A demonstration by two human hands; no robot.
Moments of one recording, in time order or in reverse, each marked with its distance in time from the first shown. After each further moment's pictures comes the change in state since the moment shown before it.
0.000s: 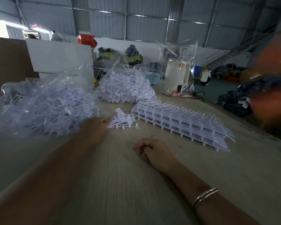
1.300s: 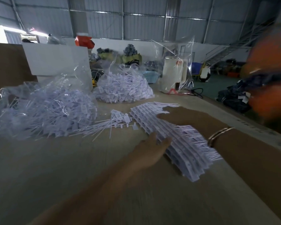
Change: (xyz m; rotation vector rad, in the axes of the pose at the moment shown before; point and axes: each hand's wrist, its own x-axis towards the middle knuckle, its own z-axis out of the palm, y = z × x) left_hand -0.056 0.163 -0.043 -1.175 -0.323 0.056; right_hand 0.065 -0.012 -0.119 -0.815 -0.142 0.265
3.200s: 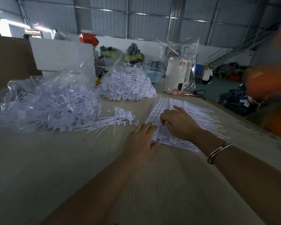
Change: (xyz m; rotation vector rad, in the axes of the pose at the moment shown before) left_hand 0.003 -0.030 -0.014 0.625 0.461 0.366; right_hand -0.018 -0.001 0.034 -0.274 0.506 -0.538
